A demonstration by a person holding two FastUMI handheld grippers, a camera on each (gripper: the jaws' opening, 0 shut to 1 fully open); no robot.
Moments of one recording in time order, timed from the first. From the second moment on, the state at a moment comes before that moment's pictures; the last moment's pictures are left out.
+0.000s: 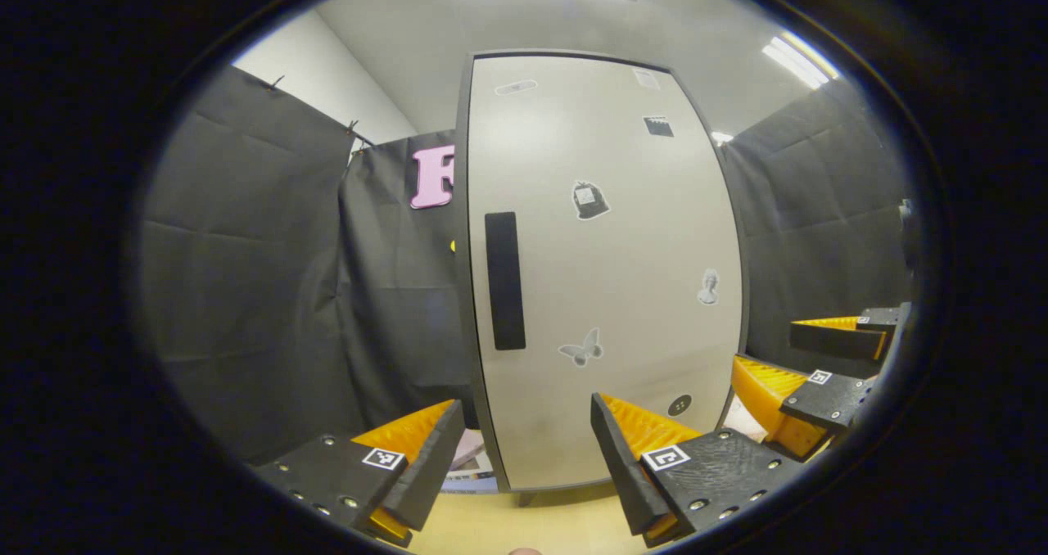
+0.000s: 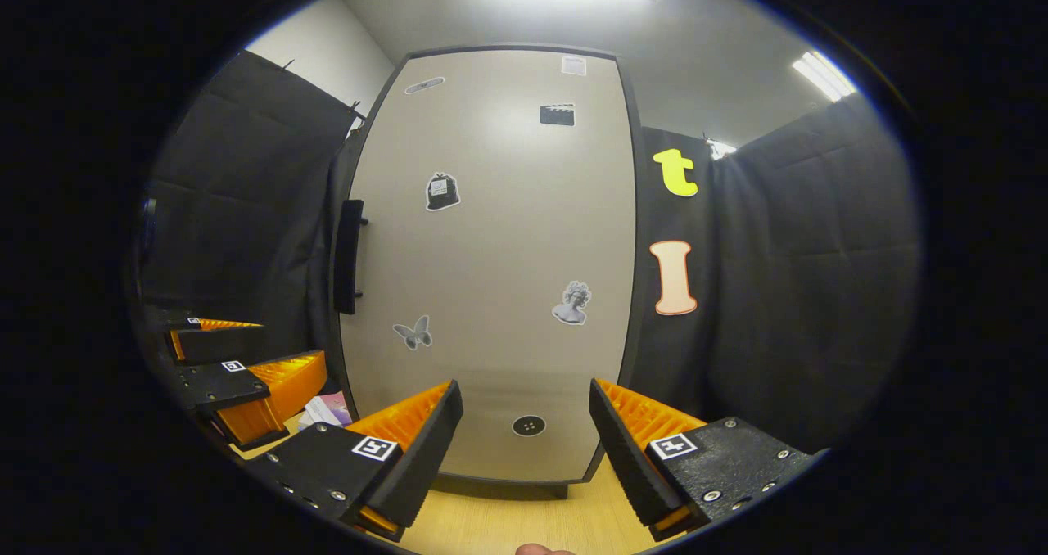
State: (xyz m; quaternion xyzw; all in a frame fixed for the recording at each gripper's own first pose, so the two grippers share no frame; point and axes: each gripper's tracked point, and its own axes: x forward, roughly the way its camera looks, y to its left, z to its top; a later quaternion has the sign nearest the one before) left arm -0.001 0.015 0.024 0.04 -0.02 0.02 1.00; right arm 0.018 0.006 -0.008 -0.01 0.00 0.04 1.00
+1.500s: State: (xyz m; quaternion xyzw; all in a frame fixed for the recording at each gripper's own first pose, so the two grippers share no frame) left arm -0.184 0.134 -0.017 0.03 -0.01 0.13 0.99; right arm 0.125 0.225 0.070 -0.05 -0.02 0.18 0.98
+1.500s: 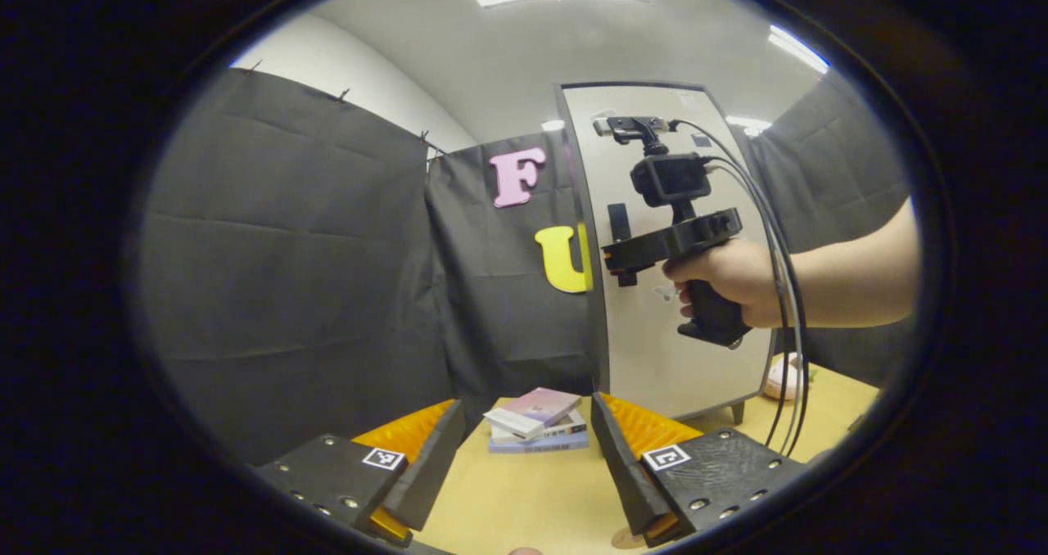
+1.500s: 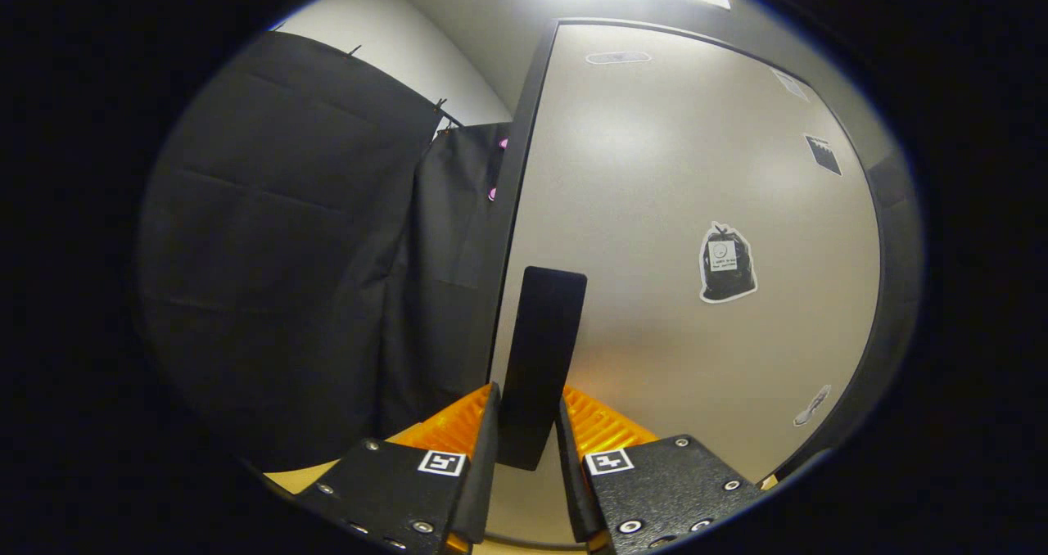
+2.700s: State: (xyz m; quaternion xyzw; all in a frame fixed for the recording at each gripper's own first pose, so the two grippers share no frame) left arm -0.126 0.136 -0.019 0.03 0.01 0.14 0.99; right arm 0.021 0.180 0.083 0.02 0.04 0.37 0.93
